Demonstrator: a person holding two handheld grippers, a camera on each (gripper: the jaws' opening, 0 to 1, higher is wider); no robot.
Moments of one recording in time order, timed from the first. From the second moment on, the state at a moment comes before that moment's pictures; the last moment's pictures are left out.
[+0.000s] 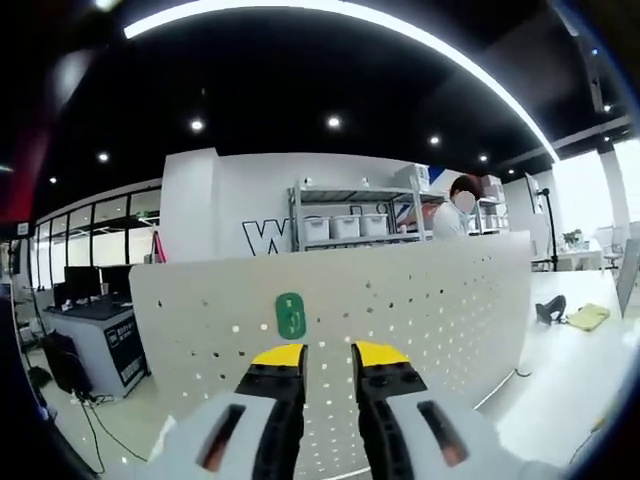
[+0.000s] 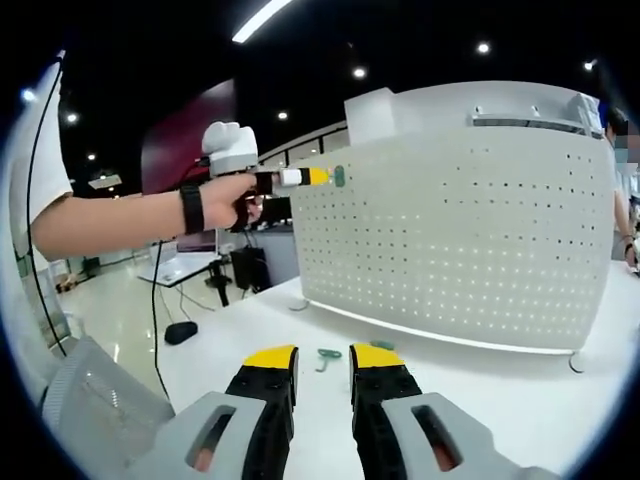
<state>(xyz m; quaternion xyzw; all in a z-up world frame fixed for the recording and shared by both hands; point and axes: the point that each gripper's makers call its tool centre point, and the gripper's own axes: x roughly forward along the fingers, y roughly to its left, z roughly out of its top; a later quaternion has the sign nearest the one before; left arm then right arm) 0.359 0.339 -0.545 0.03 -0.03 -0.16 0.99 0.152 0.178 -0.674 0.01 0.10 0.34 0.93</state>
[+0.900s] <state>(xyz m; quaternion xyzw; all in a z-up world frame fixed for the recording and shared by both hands) 0.302 0.281 -0.669 -0.01 0.13 -0.24 0.96 0.149 0.170 -0.678 0.02 0.11 0.32 0.94</state>
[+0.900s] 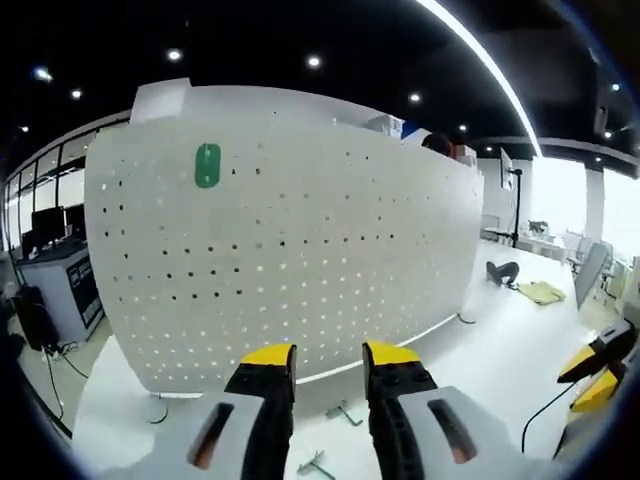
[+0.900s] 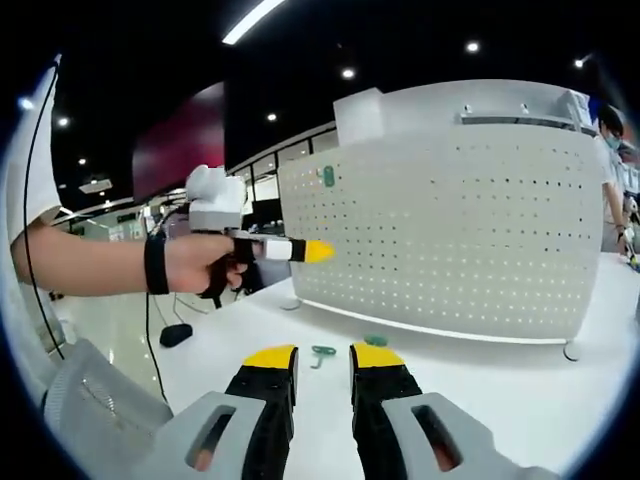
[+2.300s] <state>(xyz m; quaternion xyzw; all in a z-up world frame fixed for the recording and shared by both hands) 0.253 0.225 -0.812 0.01 0.32 -0.30 0.90 0.140 0.148 -0.695 0.03 0.13 0.28 0.95</state>
